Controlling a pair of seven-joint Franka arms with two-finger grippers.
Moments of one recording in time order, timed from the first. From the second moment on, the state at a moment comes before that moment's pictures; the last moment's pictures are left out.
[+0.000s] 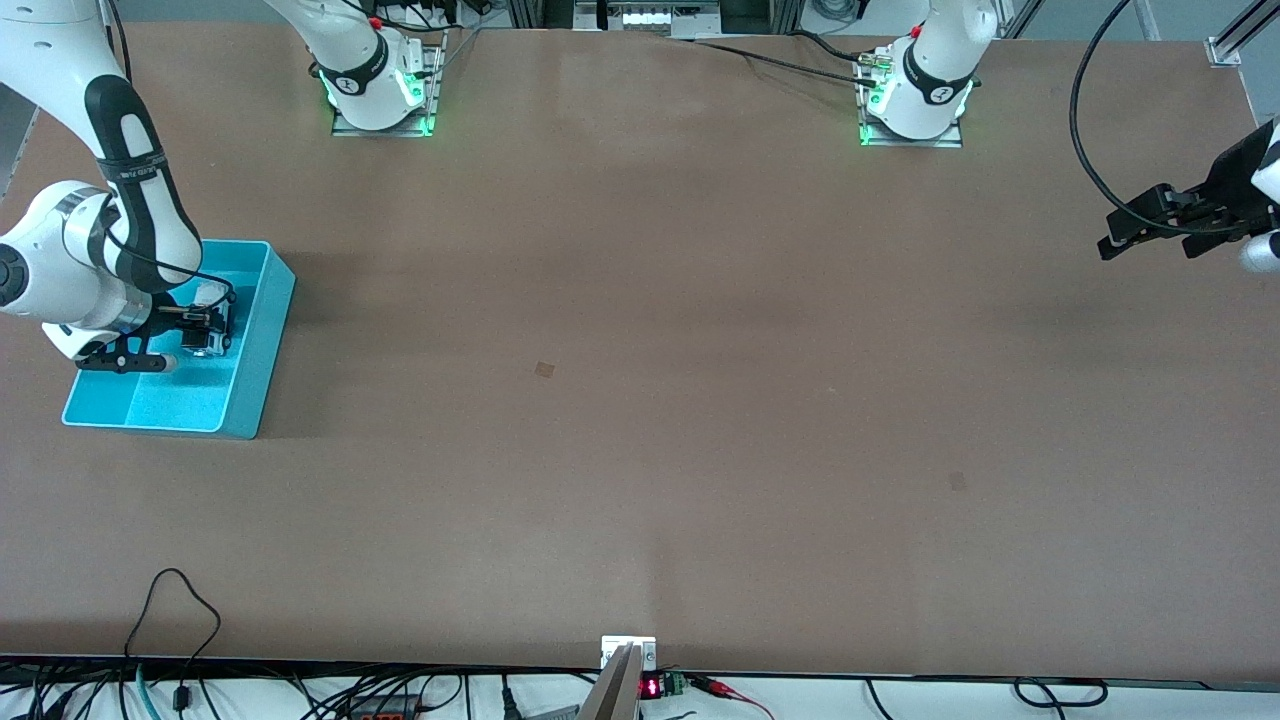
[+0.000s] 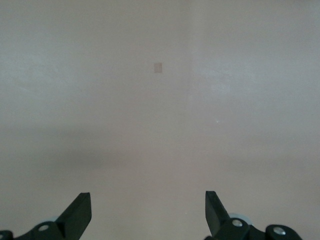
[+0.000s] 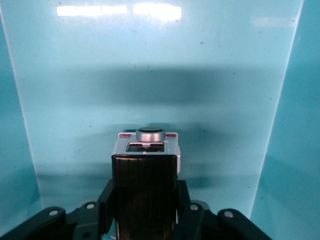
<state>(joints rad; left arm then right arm) 0.04 -0.02 0.00 -1.62 -0.06 1.60 -0.03 -0.02 0.44 -0.34 -2.10 0.02 2.35 -0.34</state>
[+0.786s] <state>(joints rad) 0.04 -0.02 0.00 -1.62 -0.06 1.60 -0.03 -0.02 0.35 -0.29 -2.00 0.02 2.16 -0.34</state>
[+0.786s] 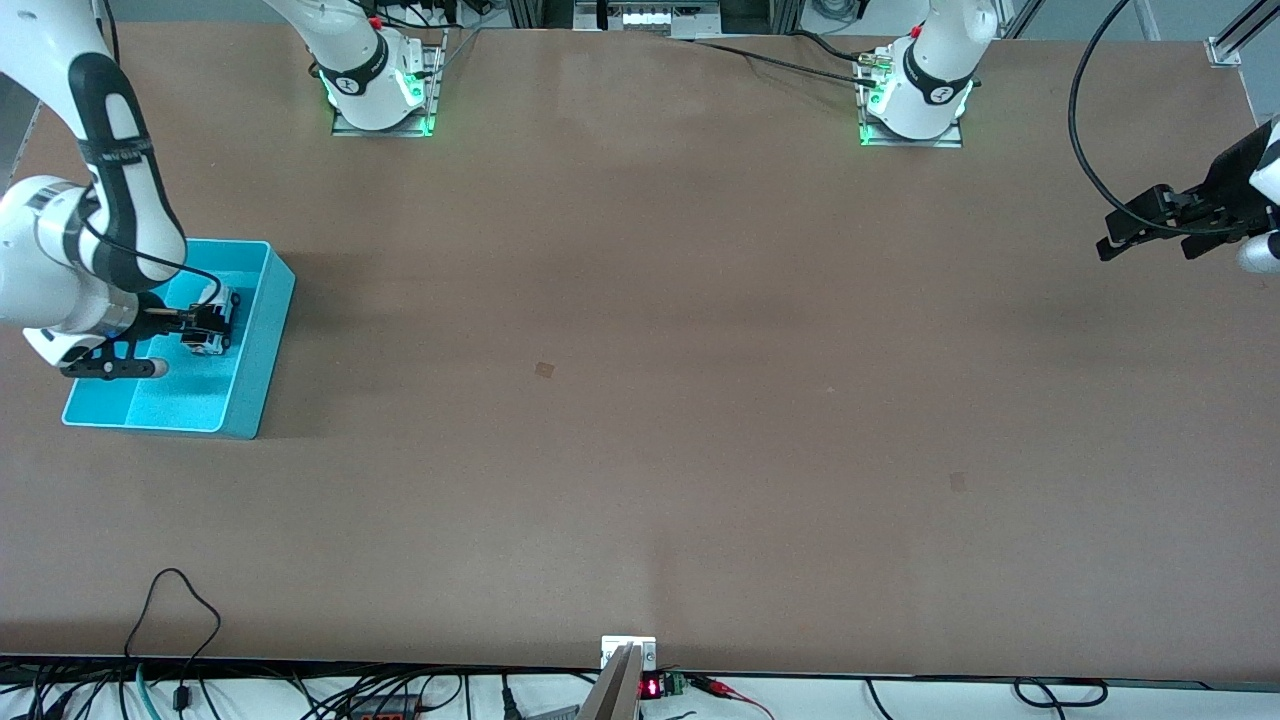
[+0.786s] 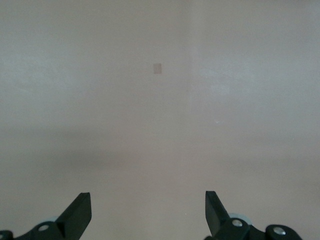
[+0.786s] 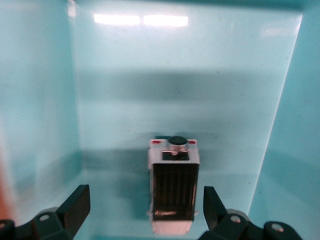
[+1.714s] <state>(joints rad) 0.05 -0.02 0.00 -1.62 -0.06 1.58 -0.03 0.01 0.11 -0.13 -1.59 0.00 1.60 -0.34</state>
